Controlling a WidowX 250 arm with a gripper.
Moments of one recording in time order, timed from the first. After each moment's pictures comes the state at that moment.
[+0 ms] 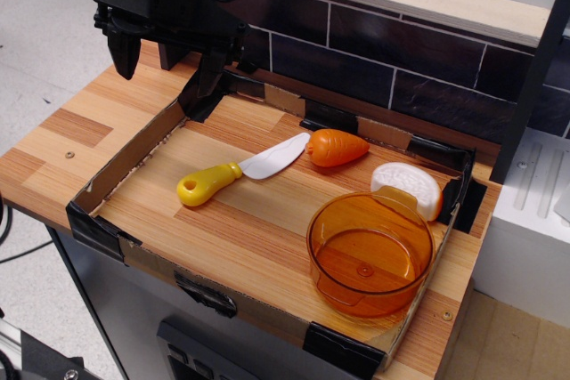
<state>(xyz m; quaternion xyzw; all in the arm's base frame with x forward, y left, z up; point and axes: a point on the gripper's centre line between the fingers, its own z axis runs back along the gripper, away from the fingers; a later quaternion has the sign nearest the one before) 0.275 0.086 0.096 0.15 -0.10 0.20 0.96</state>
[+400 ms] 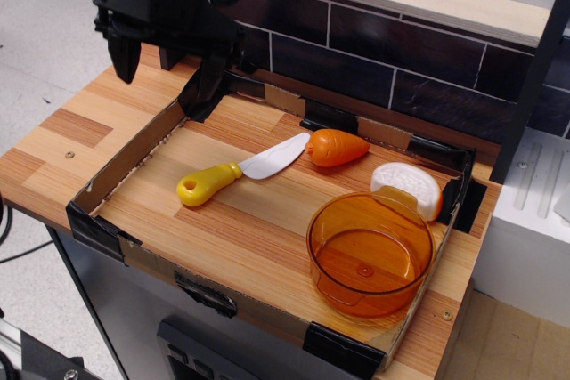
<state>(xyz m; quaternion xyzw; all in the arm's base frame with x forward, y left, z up) 0.273 0.085 0.090 0.15 -0.09 0.19 0.97</state>
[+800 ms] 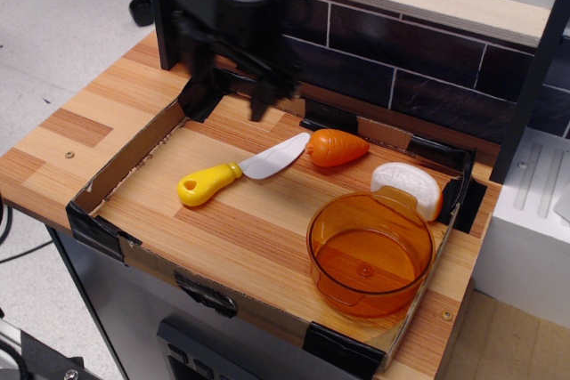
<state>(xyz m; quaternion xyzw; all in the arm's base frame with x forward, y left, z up) 0.292 0.039 0.086 0.13 -0.09 -0.05 0.99</state>
